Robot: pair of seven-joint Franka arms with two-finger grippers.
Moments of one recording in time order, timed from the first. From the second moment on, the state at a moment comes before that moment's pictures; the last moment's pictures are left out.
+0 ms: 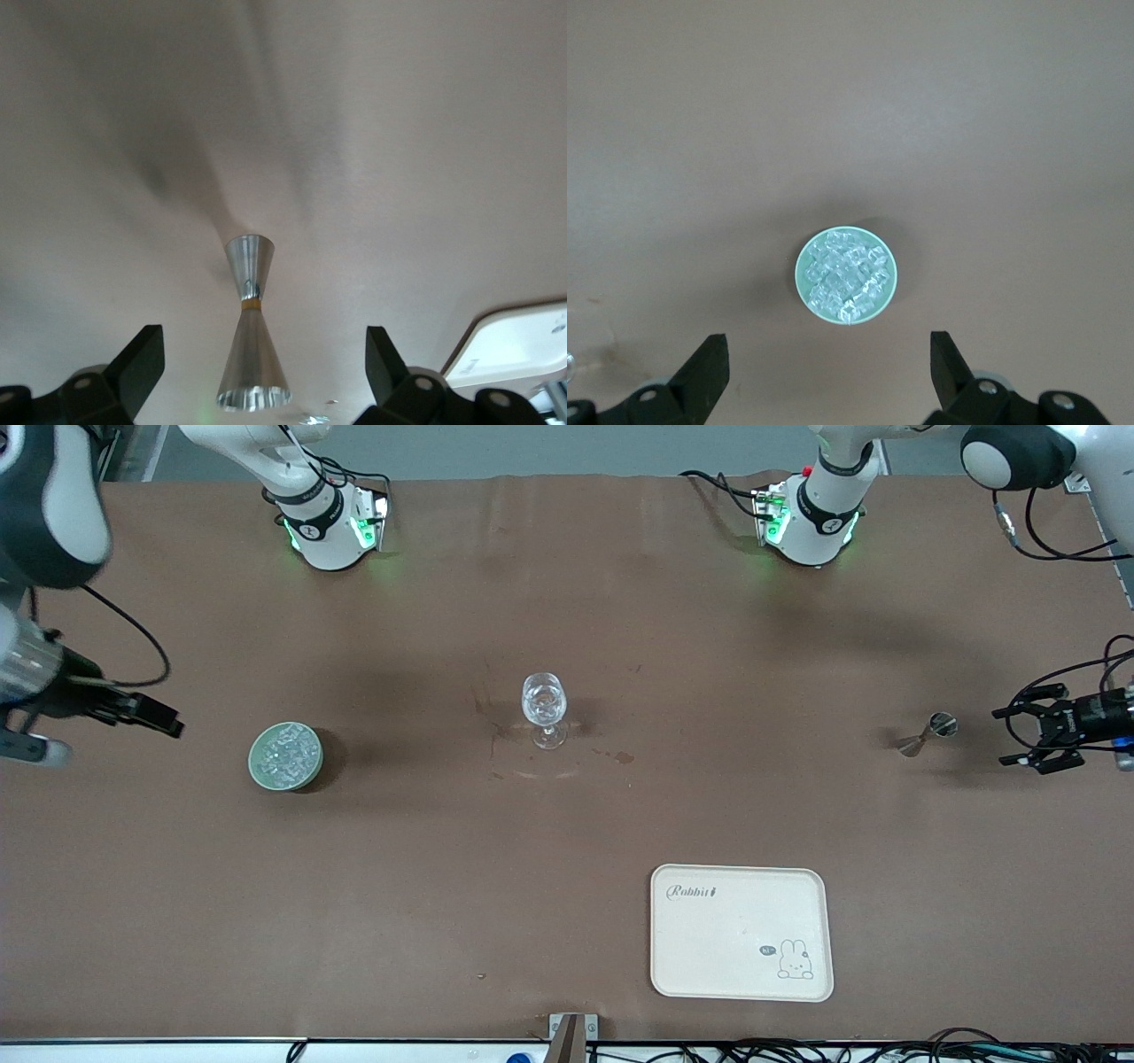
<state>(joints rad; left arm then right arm) 0.01 0.72 0.73 -1.71 -0.93 1.57 -0.29 0.07 0.08 -0.12 -1.80 0.03 1.86 0.15</state>
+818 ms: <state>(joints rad) 0.01 0.77 0.71 -1.93 -1.20 1.52 -0.27 0.11 0.16 -0.12 -2.29 0.02 2.43 0.15</state>
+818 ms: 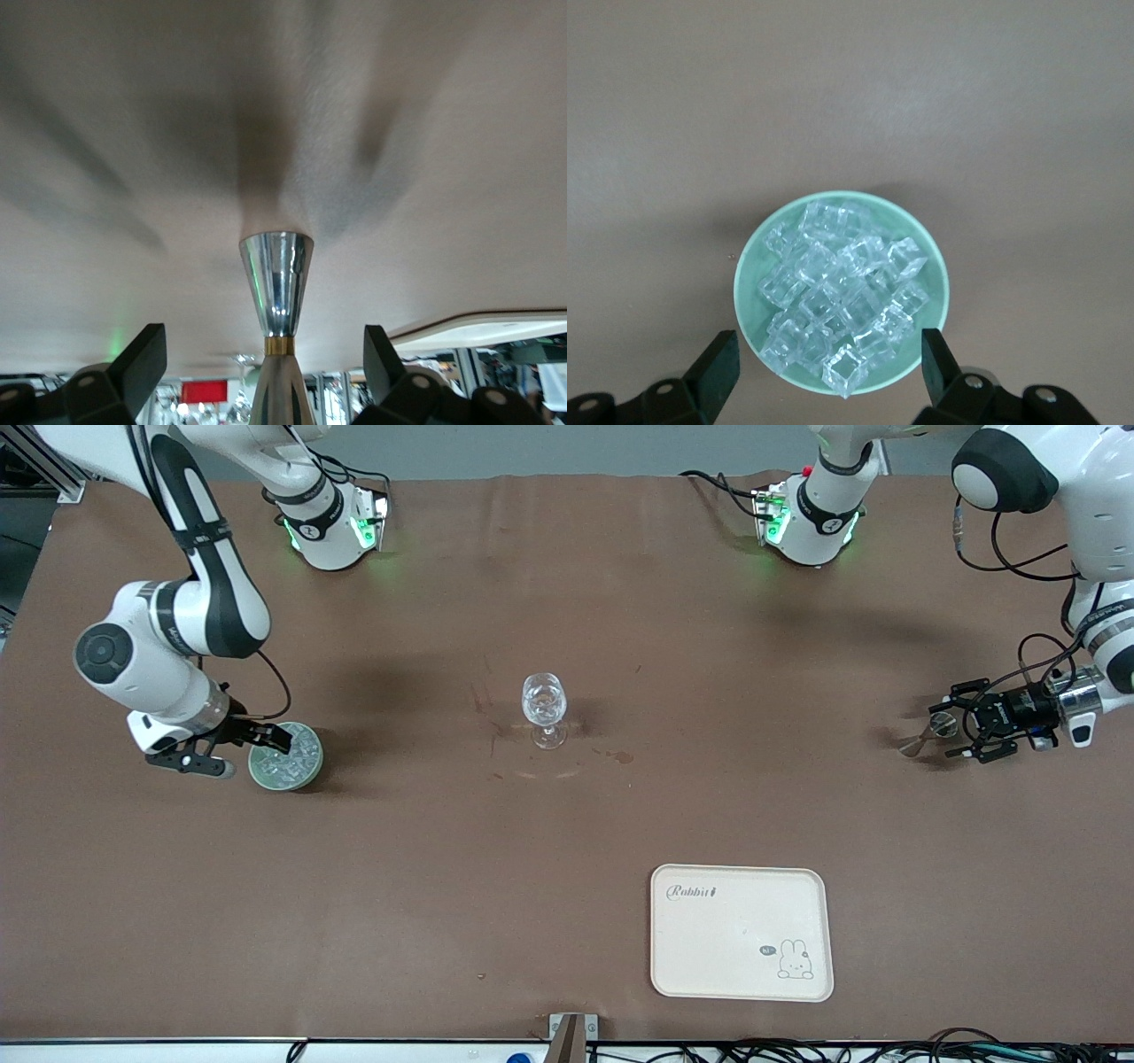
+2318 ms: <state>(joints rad) 0.05 0.79 0.69 -1.97 -1.32 1.46 -0.26 0.12 0.30 -0.13 -2.33 0.00 2.60 0.14</state>
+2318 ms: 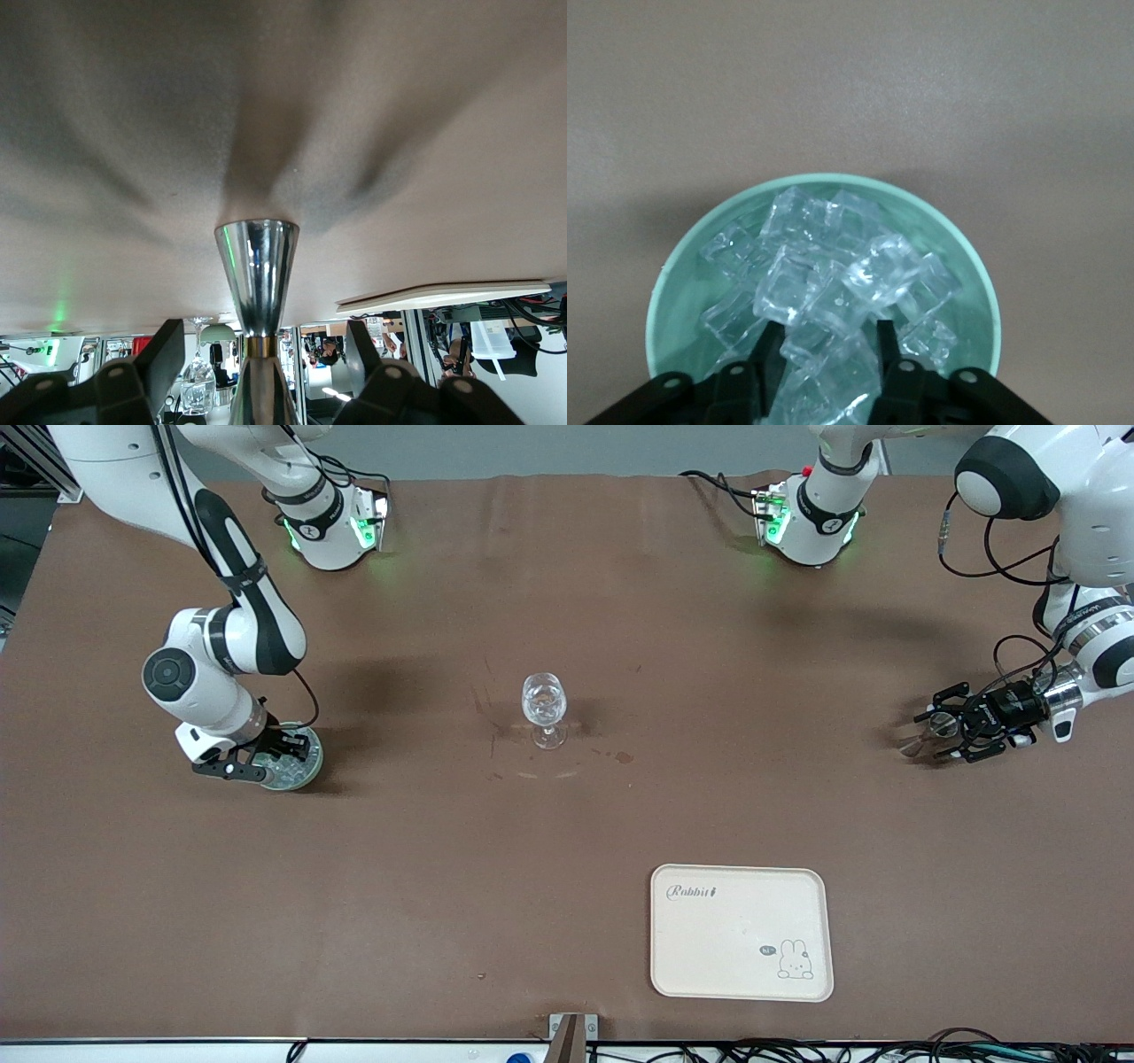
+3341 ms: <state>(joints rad) 0.05 0.79 0.69 -1.97 -1.33 1.43 -0.26 0.12 0.30 -0.13 -2.21 0.00 2.38 0.14</state>
